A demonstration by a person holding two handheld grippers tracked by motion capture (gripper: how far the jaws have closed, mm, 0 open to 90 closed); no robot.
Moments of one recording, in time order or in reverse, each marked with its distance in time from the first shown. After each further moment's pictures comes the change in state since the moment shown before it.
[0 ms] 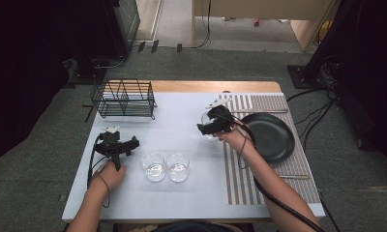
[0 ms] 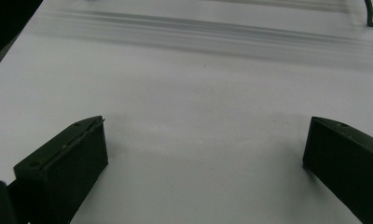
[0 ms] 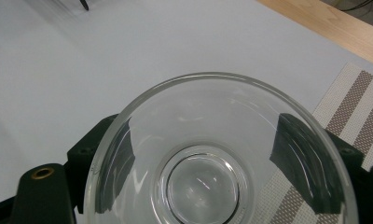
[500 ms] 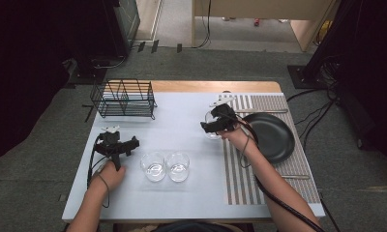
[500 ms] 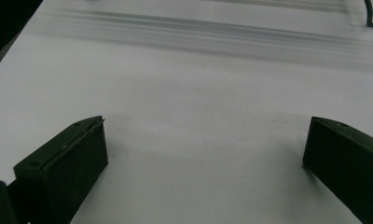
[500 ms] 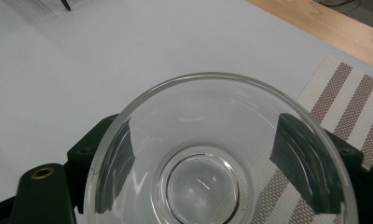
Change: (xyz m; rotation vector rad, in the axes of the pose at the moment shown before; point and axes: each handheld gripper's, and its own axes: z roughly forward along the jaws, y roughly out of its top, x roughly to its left) left arm 0.000 0.000 0.000 0.000 0.000 -0.001; right arm -0.012 -0.003 -0.003 0.000 -0.023 0.021
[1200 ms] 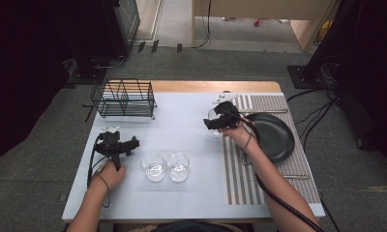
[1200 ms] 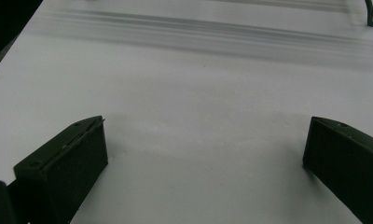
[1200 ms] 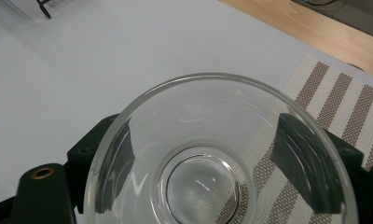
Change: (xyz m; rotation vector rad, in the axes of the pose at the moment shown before) left arm 0.000 0.000 0.000 0.001 0.001 0.002; right arm -0.011 0.002 -0.001 -0.012 -0.025 0.025
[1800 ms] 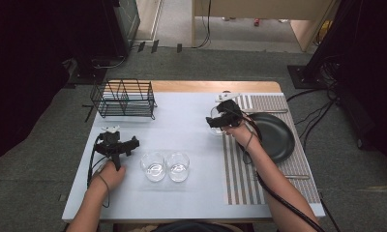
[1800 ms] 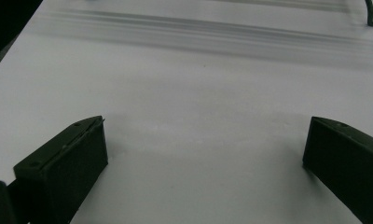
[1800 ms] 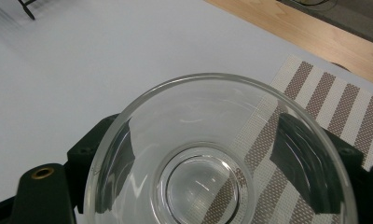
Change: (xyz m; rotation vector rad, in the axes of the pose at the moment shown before) left arm 0.000 0.000 0.000 0.000 0.000 0.000; right arm -0.009 -0.001 0.001 0.001 -0.026 0.004
